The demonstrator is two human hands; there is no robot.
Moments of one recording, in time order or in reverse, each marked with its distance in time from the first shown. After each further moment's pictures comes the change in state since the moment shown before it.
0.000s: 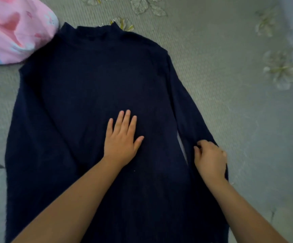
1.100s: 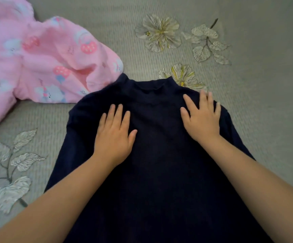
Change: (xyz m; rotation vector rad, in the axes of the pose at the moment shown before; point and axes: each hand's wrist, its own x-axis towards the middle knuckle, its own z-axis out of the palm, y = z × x) left_hand 0.080 -0.143 -0.060 0.097 0.276 -0.131; right_hand 0.178 -0.215 0.023 -0.043 0.146 -0.491
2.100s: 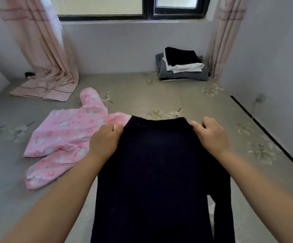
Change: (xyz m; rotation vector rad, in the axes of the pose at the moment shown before) left_hand -0.242 0.031 -0.355 0.143 0.469 0.077; right_hand -0.268 -0.032 -0.358 -0.077 0.589 -0.413
